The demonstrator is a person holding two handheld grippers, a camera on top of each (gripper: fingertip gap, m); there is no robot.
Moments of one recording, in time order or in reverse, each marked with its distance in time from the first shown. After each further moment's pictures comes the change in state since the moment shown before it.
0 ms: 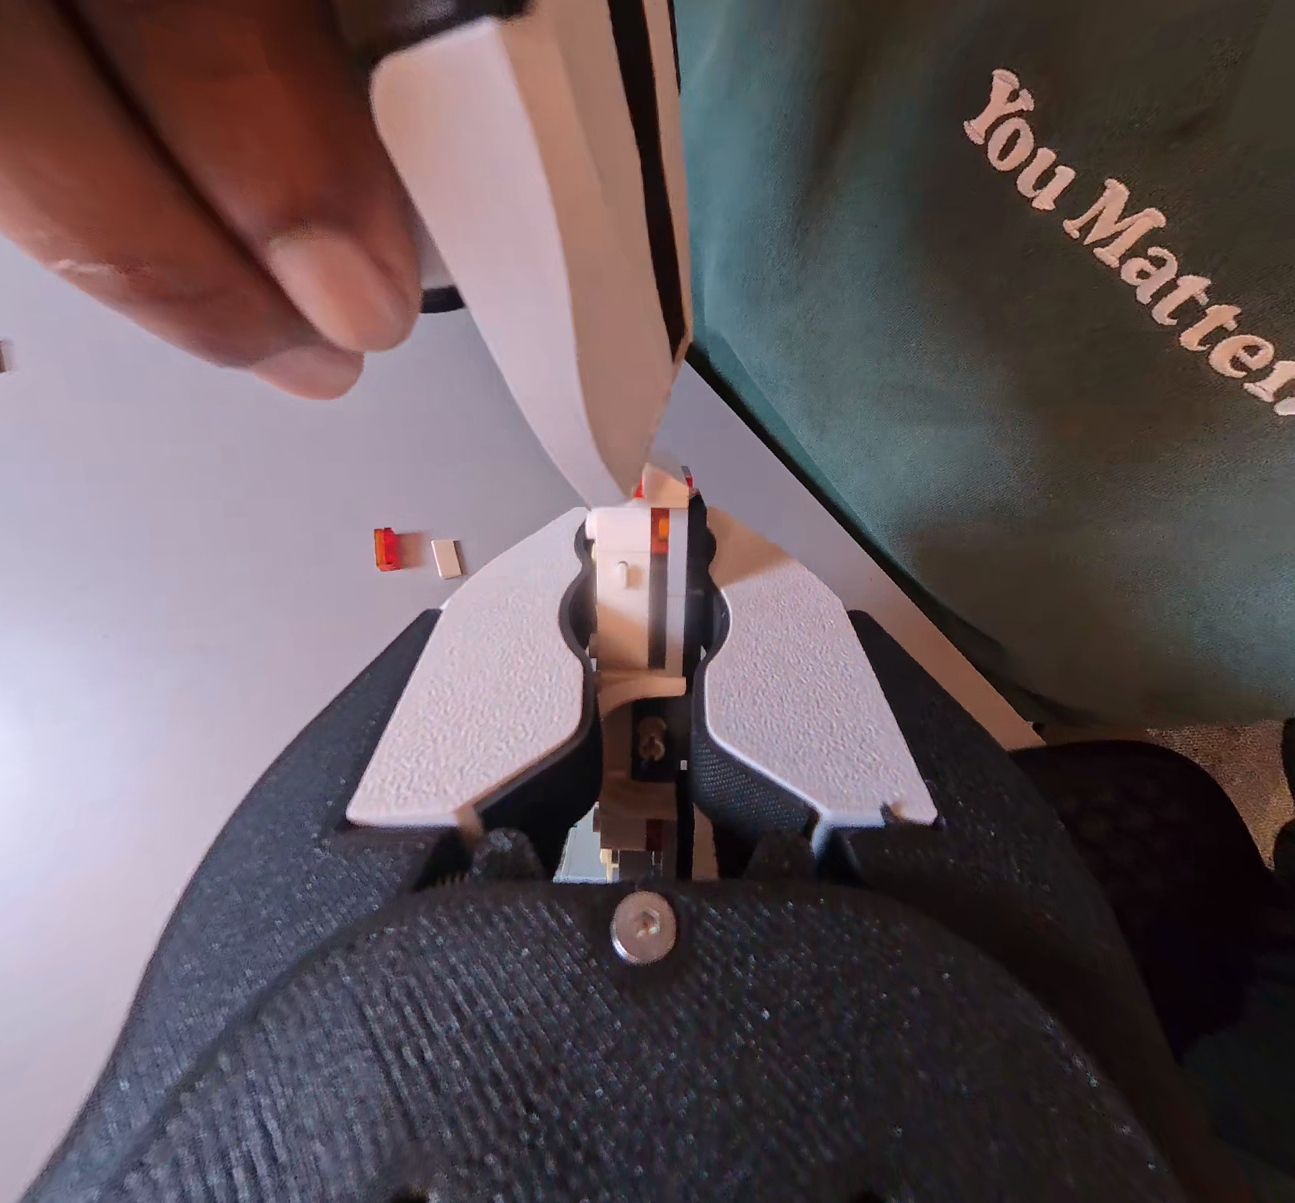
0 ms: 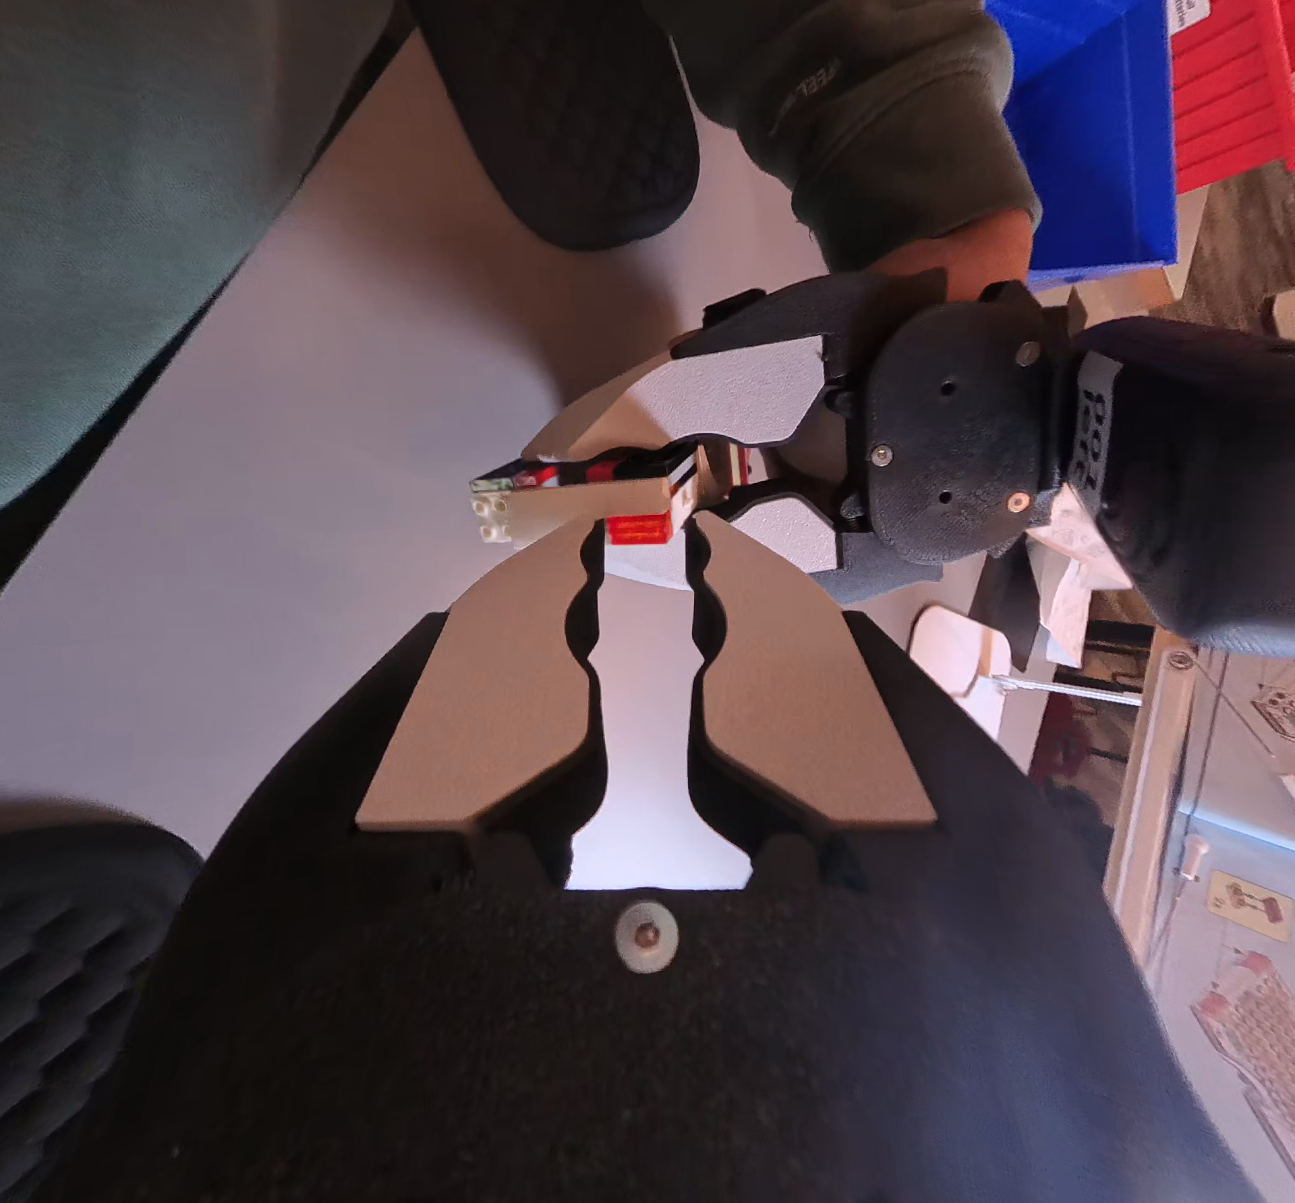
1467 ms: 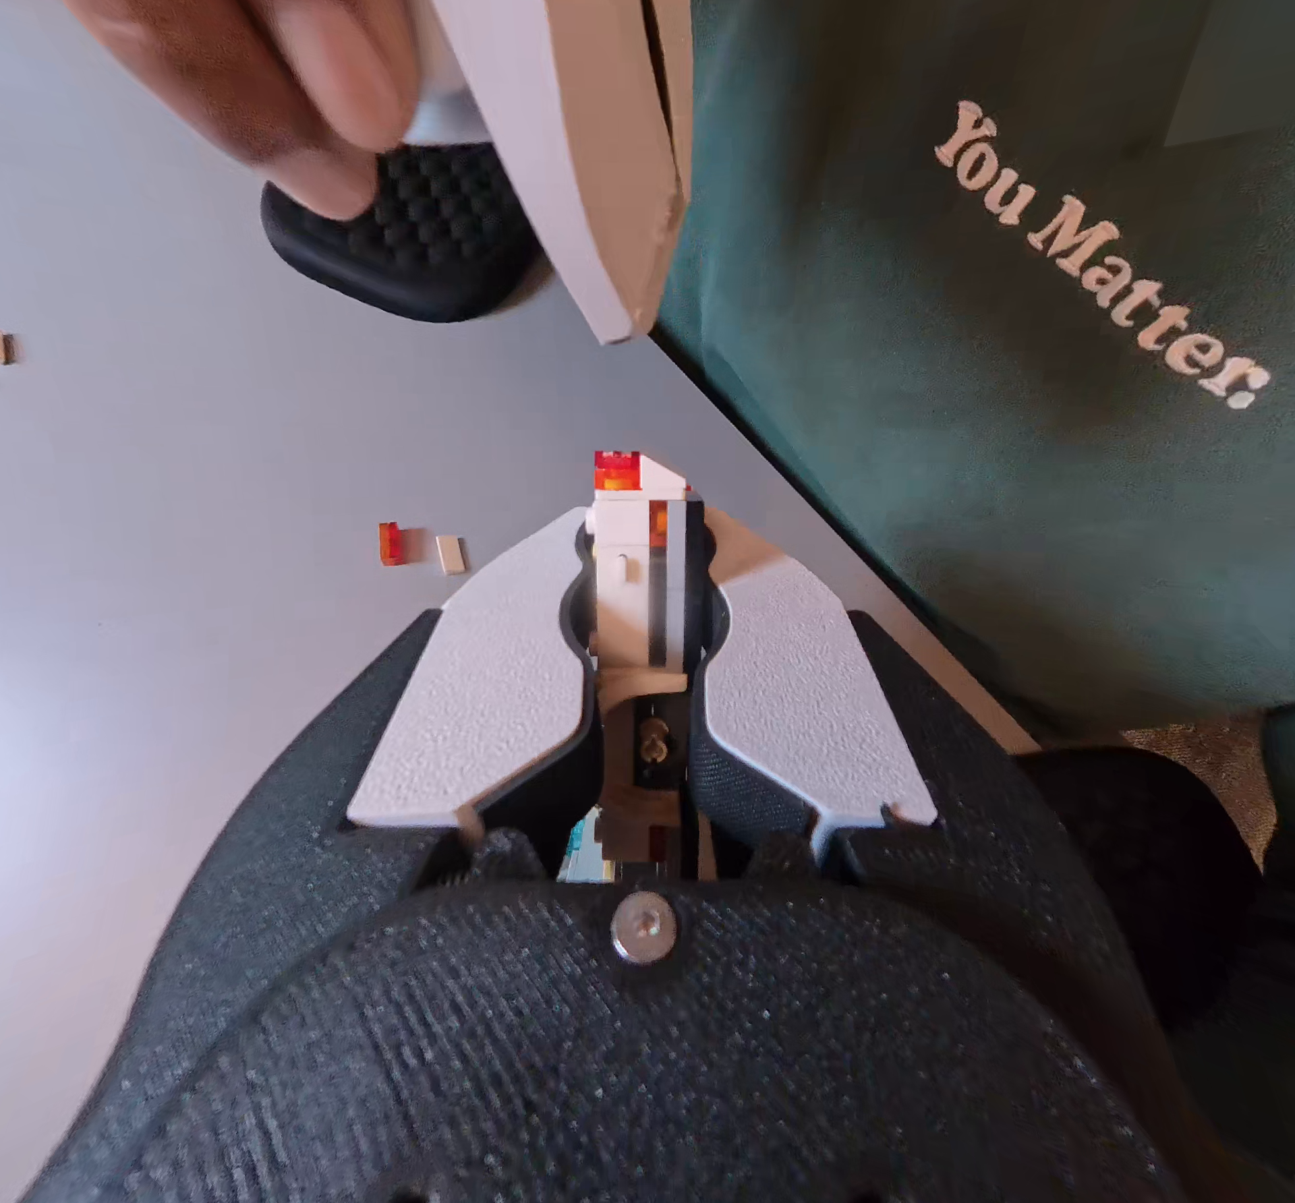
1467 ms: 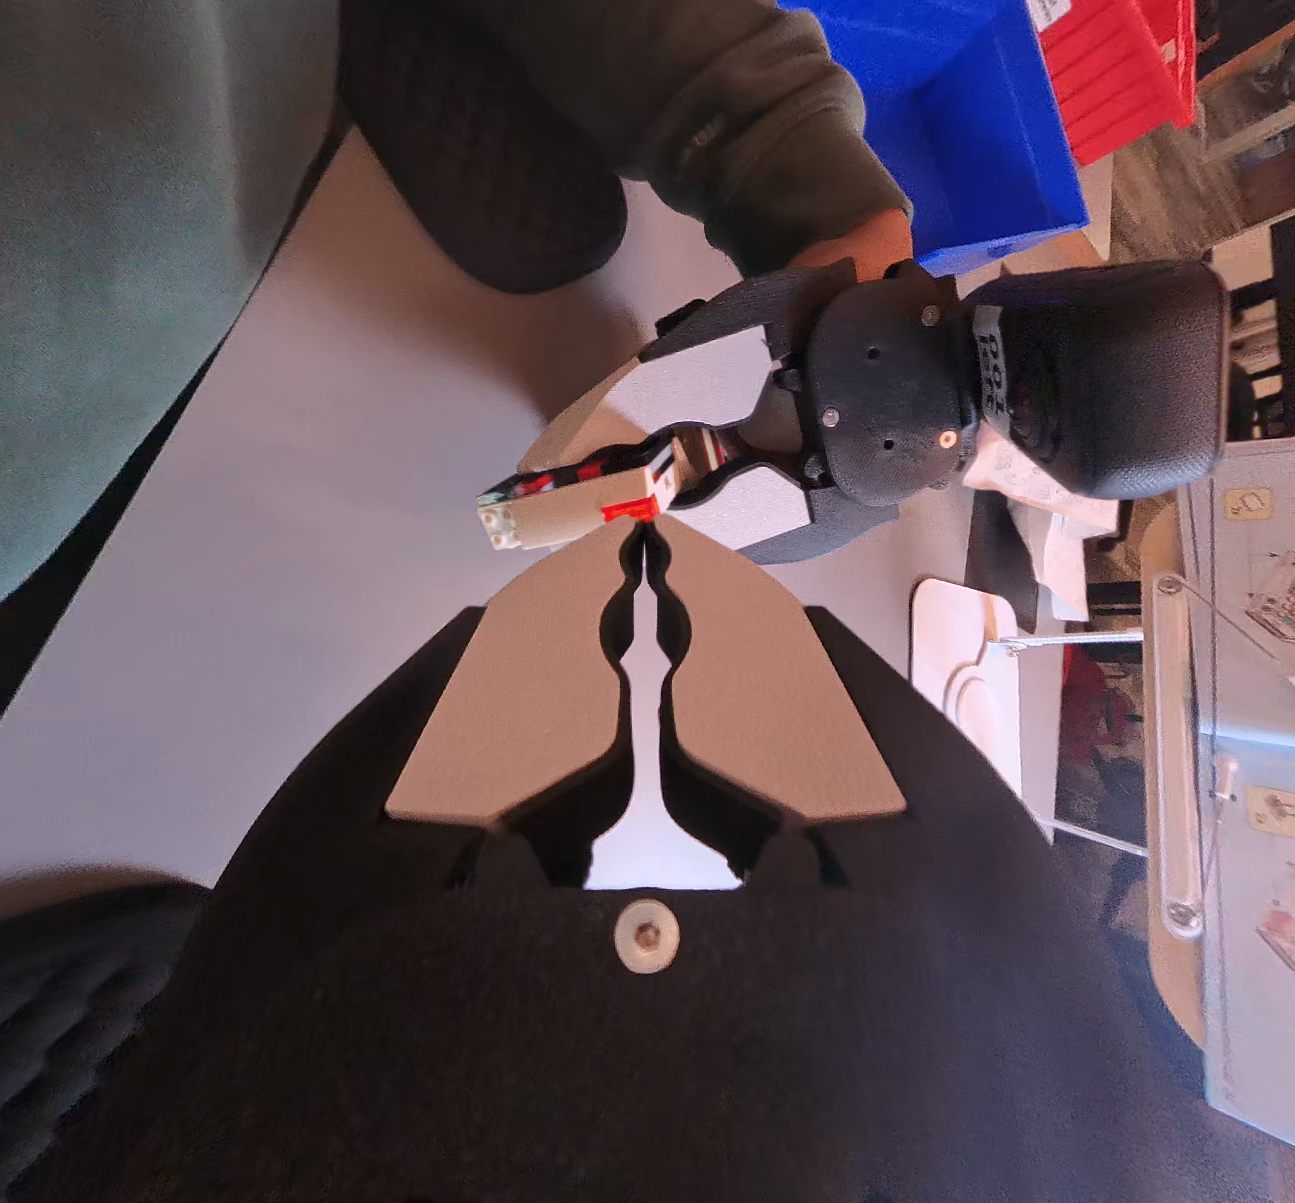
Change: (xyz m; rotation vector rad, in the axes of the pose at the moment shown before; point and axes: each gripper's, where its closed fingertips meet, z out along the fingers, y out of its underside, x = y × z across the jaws) left arm -0.005 0.004 -0.007 0.071 0.018 -0.024; right arm 0.009 -0.001 -0.014 0.074 0.078 0.133
